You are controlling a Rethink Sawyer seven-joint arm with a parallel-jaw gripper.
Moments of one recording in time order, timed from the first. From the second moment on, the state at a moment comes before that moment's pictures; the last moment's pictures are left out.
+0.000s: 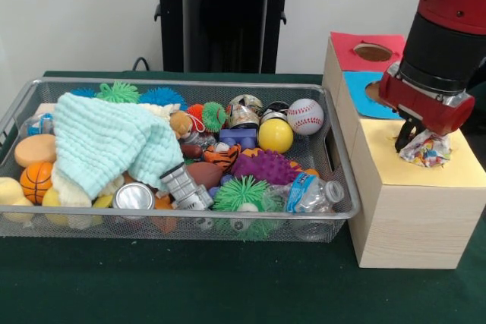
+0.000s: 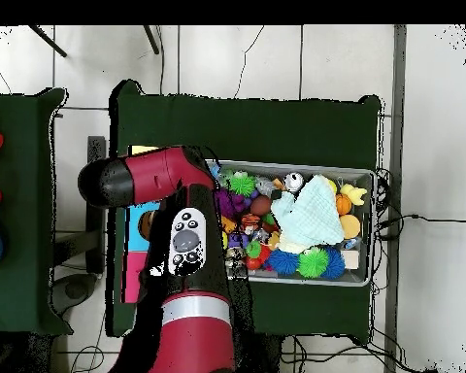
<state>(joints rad) 0.10 -0.45 -0.02 1.24 -0.17 0.75 2.89</state>
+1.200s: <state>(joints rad) 0.06 -0.59 -0.02 1.28 -0.17 0.86 2.89</state>
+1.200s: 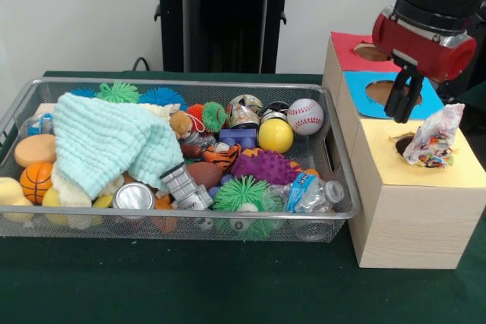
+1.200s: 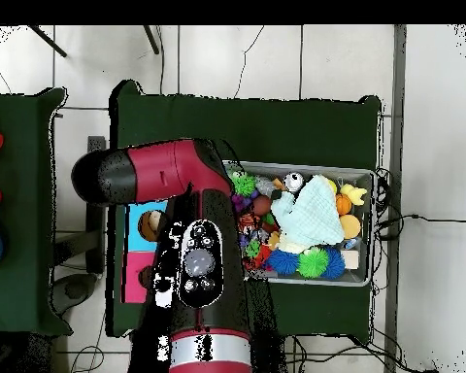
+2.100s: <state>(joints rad) 0.05 -0.58 -0.02 1.25 -0.17 0.89 2.89</state>
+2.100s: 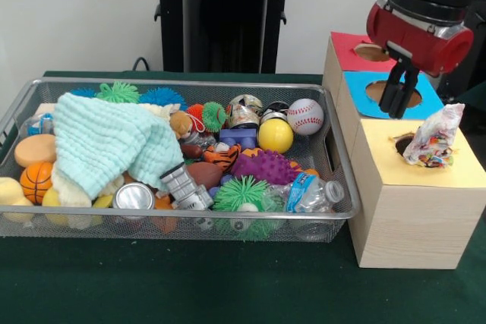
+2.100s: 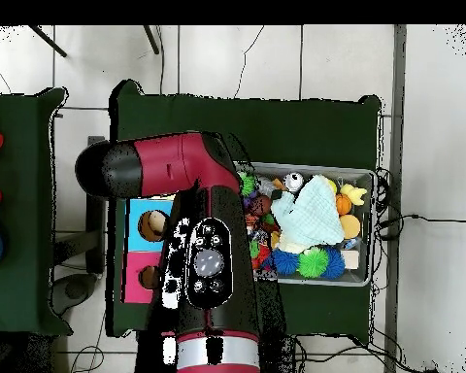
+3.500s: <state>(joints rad) 0.08 -0.47 -0.02 1.08 -0.16 0.89 2.89</state>
